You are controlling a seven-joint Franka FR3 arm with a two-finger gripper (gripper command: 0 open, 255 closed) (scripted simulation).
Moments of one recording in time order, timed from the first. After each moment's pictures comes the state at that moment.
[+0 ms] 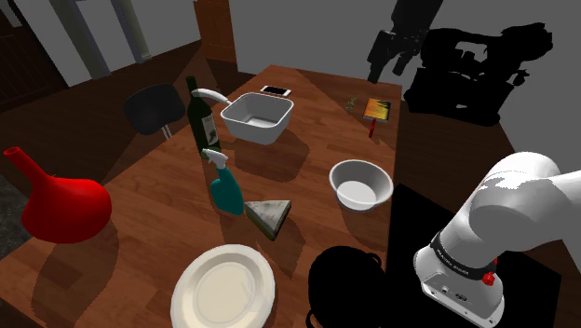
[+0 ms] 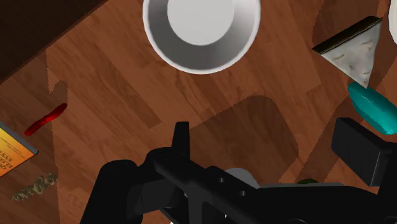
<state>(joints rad) -0.01 -0.83 0.01 -2.32 0.01 1.65 0.11</state>
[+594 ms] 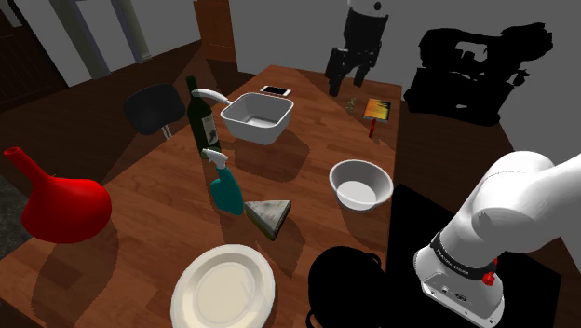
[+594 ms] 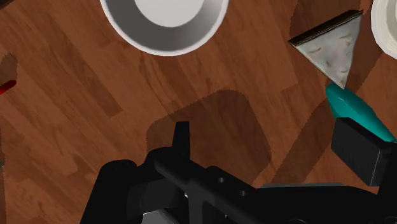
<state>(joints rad) 0.04 -0.63 0.10 -2.27 0.05 1.76 0.14</state>
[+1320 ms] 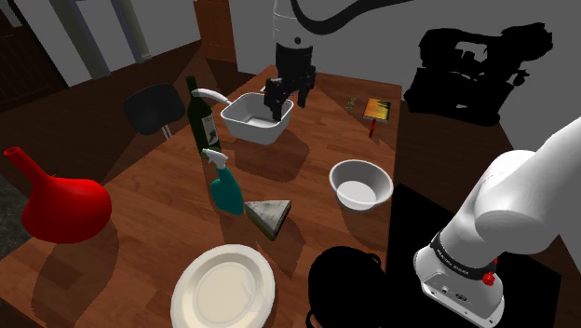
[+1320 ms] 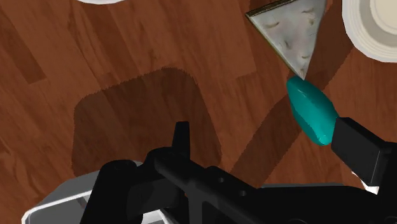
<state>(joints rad) 0.10 -0.26 0.23 -2.08 0.05 1.89 0.20</state>
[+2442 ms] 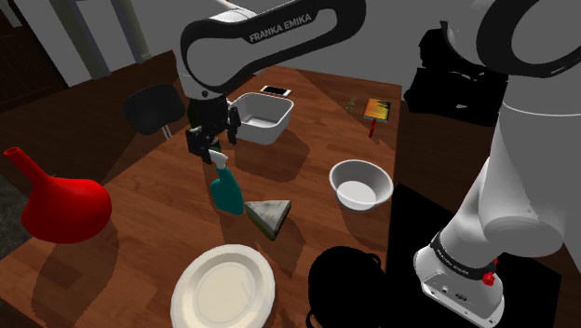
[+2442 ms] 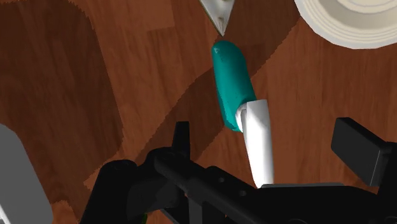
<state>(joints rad) 0.24 0.30 0.35 -1.64 -0.10 1.91 0.31</state>
